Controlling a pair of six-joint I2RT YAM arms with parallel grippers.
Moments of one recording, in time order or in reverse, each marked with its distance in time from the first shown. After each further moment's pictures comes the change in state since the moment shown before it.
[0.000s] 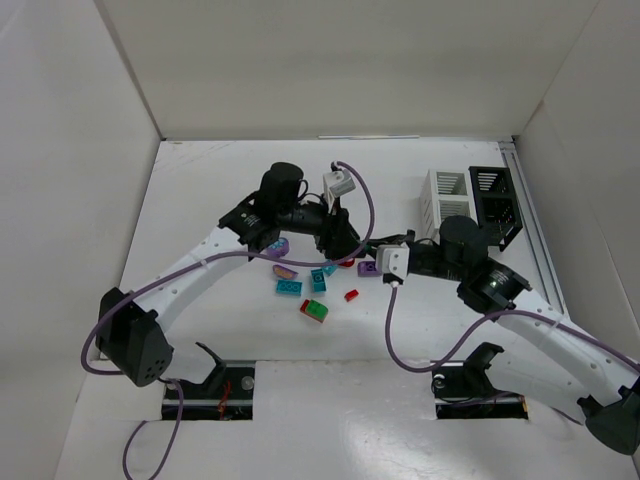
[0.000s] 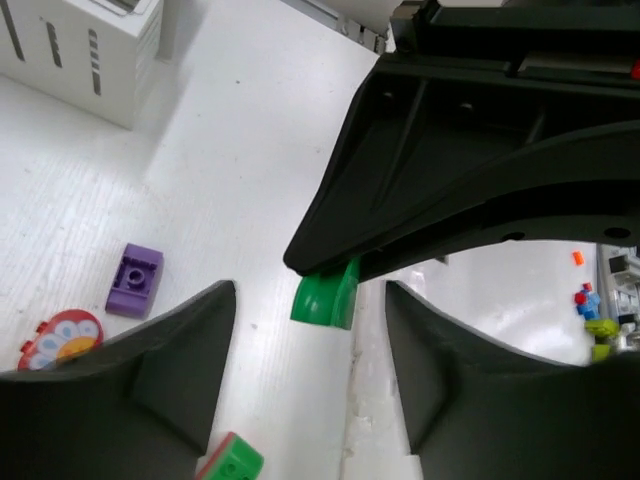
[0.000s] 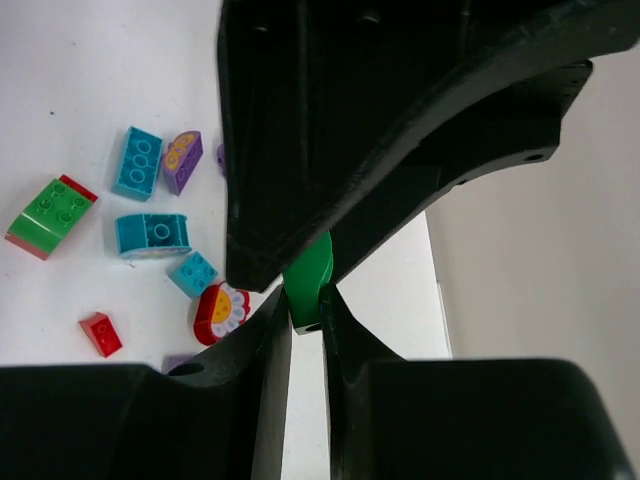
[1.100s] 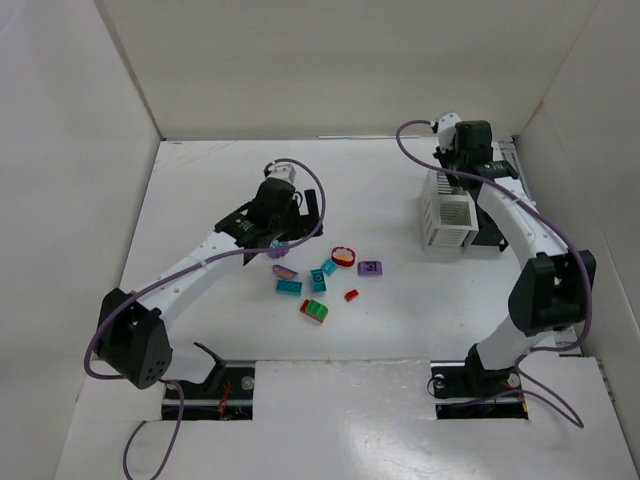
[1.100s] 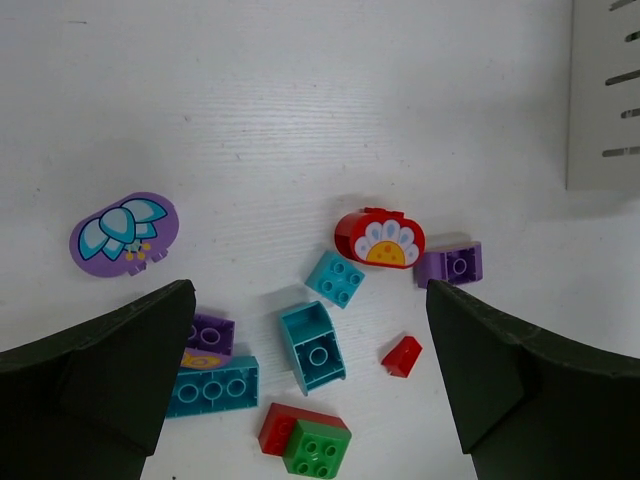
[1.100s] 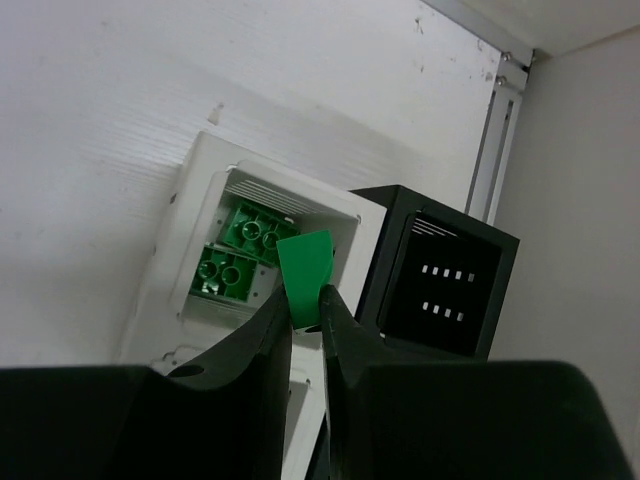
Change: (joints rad) left arm 0.071 -0.016 -0.119 -0.161 -0.977 -0.445; right arm -0.562 0.711 0.621 -0.313 0.719 0.501
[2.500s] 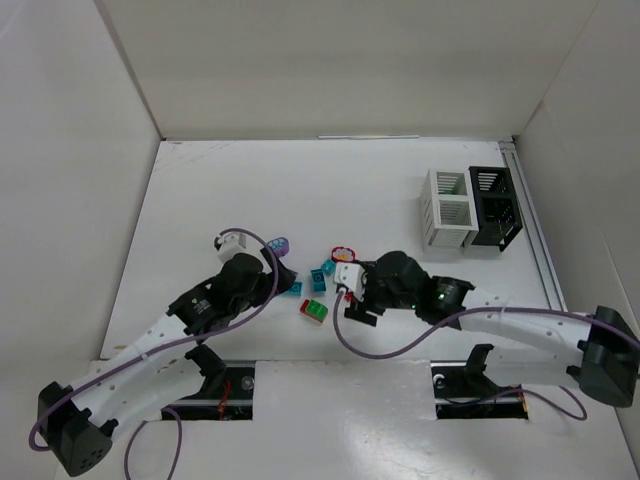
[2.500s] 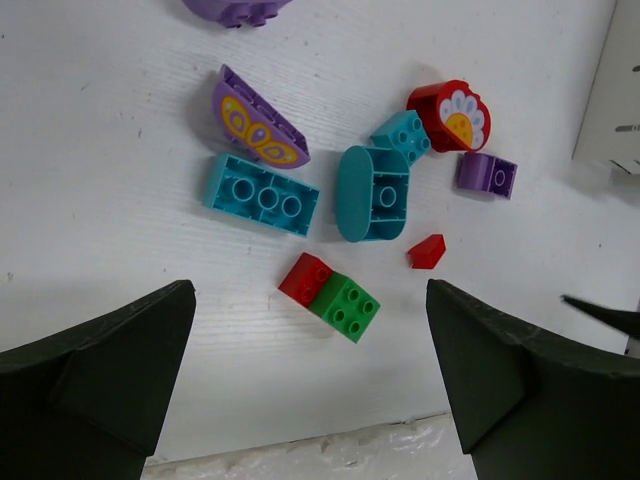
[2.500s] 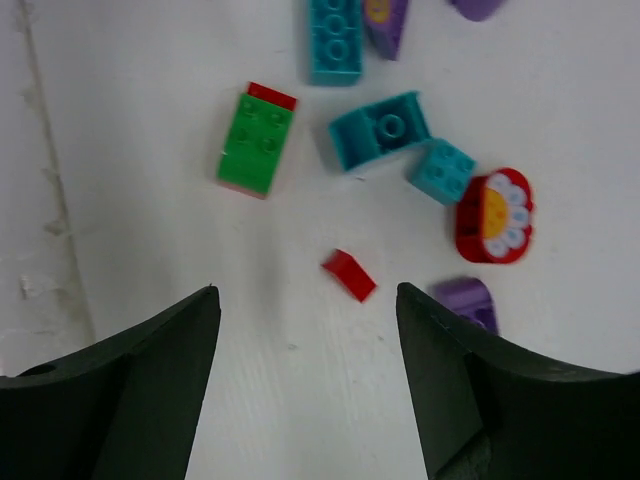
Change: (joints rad) left arm -0.135 -0.586 -0.480 -0.144 -0.161 -0.438; right arm 0.803 -0.518 -0.721 0.237 -0.367 -0.005
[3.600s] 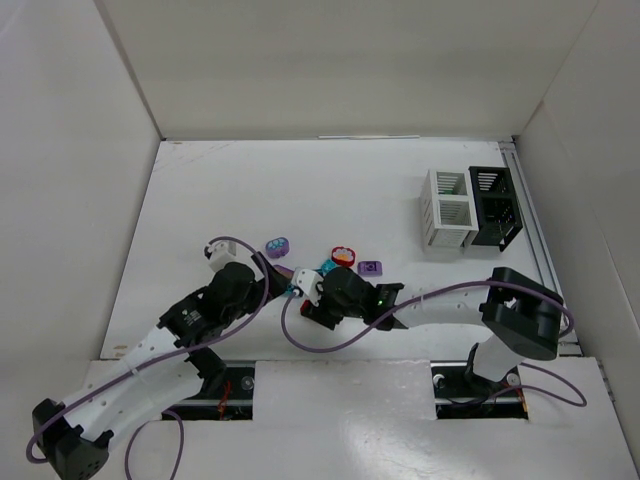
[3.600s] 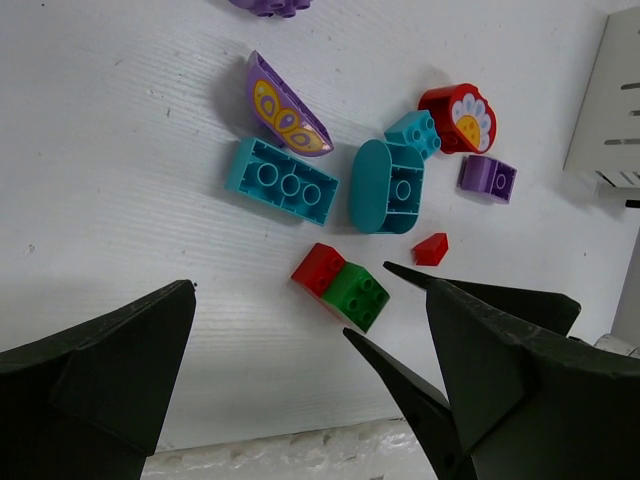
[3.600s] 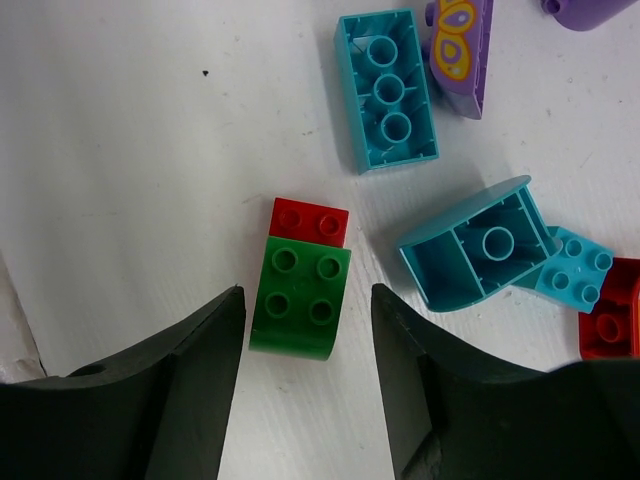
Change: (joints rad) left arm 0.003 -0.144 -0.076 -0.050 -0.016 -0.067; right arm 0.196 0.506 0.084 0.351 0.173 0.246
